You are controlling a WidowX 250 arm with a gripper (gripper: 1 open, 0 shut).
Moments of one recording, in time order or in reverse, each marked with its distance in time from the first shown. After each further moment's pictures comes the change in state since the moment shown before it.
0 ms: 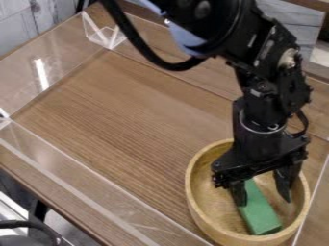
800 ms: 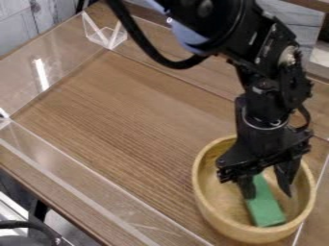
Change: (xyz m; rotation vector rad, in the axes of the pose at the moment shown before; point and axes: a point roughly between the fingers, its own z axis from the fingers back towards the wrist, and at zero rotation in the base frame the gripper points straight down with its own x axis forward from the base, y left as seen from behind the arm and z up) arm 0.007 -0.011 -0.006 -0.049 -0.010 0.008
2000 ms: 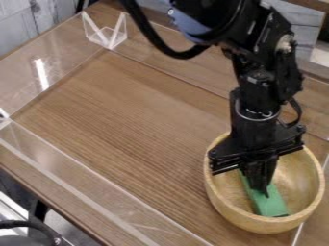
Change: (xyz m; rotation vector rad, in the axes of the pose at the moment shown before) arm 0.001 0.020 0.005 0.137 0.061 -0.047
